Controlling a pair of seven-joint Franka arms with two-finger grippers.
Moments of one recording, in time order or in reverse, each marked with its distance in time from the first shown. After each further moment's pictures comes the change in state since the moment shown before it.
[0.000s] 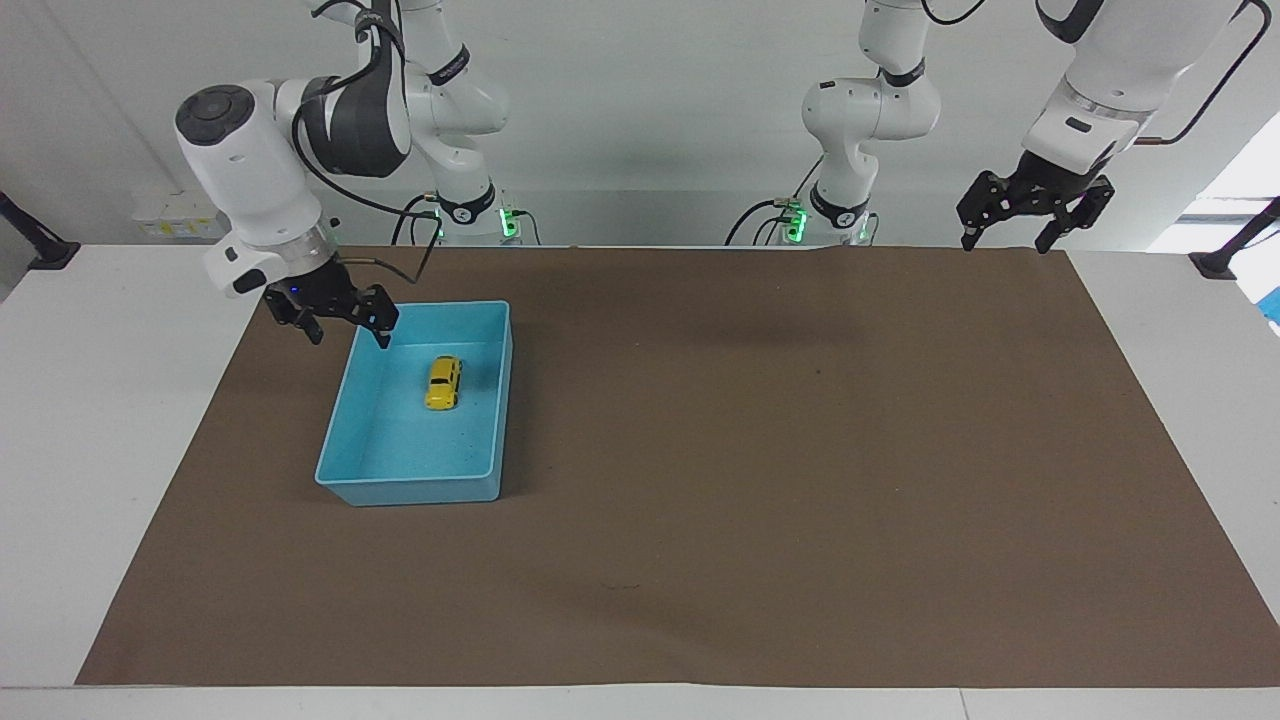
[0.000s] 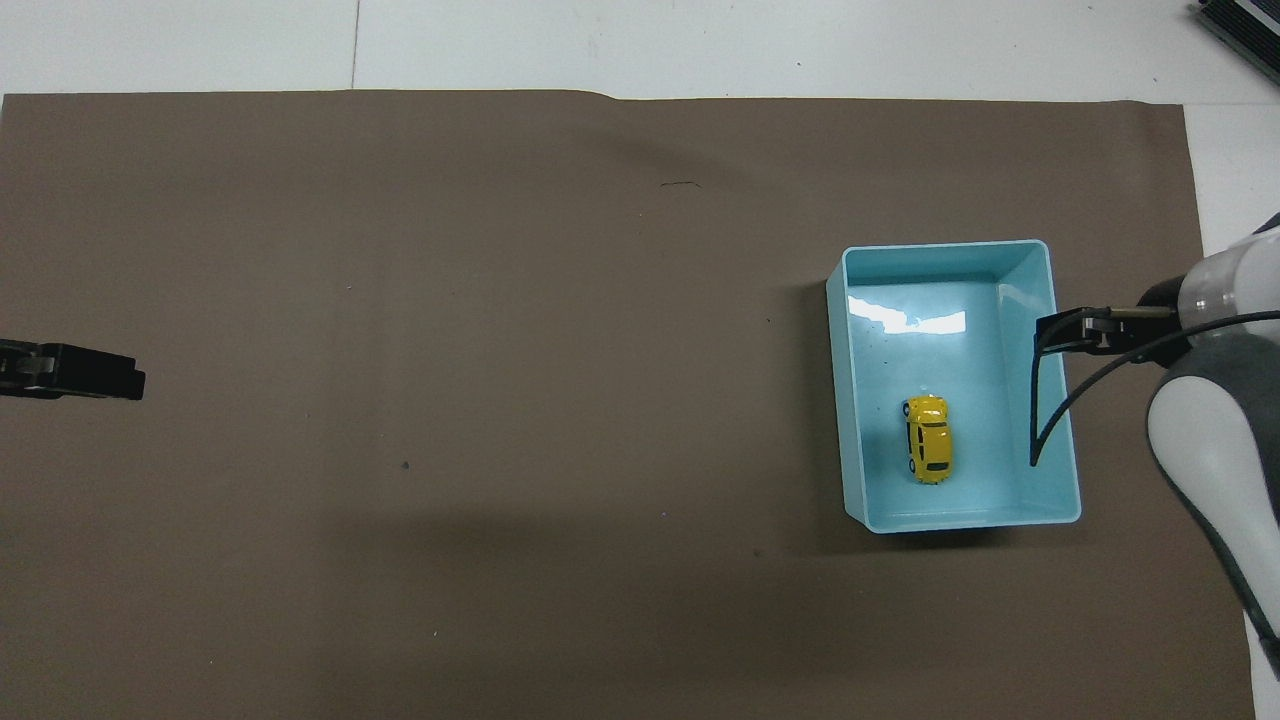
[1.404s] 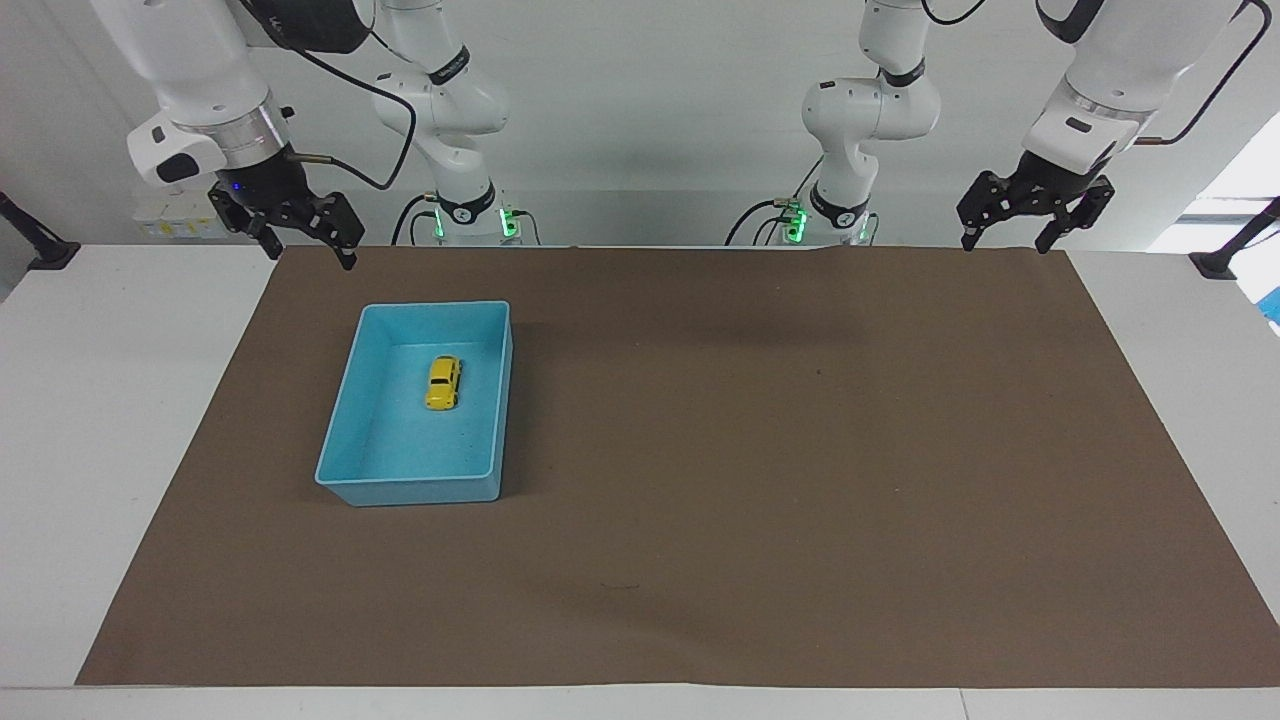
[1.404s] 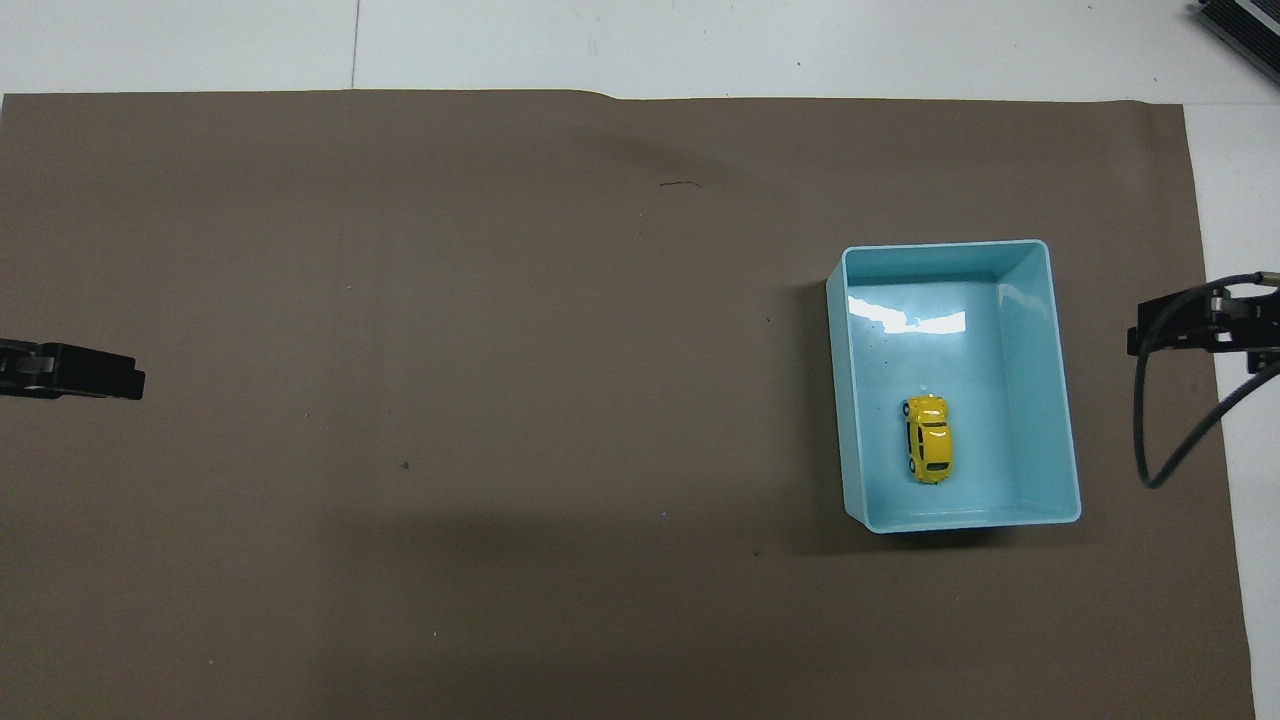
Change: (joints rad) left arm 0.000 0.000 0.000 0.000 0.000 0.000 0.000; right arm 0.002 -0.008 0.004 0.282 -0.007 -0.333 0.065
